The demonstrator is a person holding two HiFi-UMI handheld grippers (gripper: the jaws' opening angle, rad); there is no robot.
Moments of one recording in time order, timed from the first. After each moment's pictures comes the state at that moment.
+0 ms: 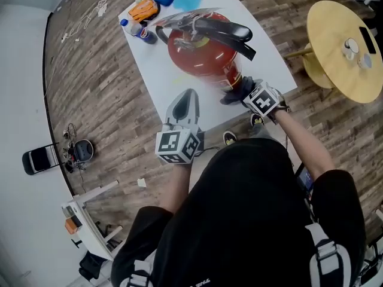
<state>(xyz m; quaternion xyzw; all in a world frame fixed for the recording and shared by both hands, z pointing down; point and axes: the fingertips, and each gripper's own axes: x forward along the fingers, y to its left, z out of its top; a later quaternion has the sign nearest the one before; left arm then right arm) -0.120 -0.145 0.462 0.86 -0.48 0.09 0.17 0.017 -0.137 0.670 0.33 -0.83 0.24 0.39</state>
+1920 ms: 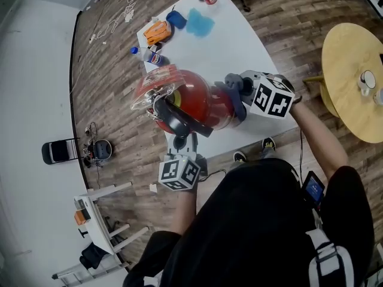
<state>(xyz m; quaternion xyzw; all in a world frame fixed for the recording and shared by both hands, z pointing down) -0.102 -0.171 0.461 0.78 -0.59 0.11 0.17 0.027 -0.241 0.513 0.12 -0.95 -0.03 0.27</state>
